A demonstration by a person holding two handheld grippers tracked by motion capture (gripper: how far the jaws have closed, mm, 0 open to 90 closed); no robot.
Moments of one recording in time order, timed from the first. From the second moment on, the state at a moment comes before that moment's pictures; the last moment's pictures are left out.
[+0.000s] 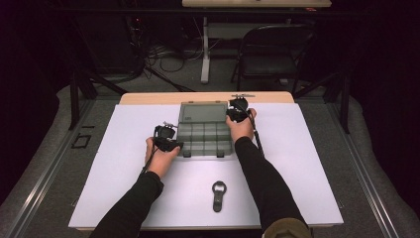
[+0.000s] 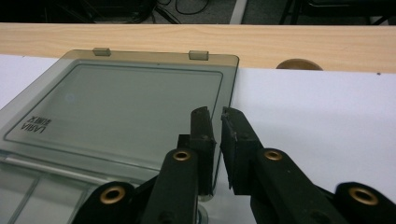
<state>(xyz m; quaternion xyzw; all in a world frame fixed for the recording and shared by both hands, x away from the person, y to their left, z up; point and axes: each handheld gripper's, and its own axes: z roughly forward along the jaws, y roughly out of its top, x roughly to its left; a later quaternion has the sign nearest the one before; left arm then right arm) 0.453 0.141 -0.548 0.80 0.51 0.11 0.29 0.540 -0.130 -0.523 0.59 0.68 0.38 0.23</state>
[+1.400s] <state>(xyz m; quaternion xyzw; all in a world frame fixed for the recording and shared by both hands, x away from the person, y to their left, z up) 0.439 0.152 -0.521 0.80 0.47 0.10 0.35 0.393 -0.172 -0.478 0.43 0.74 0.46 0.23</state>
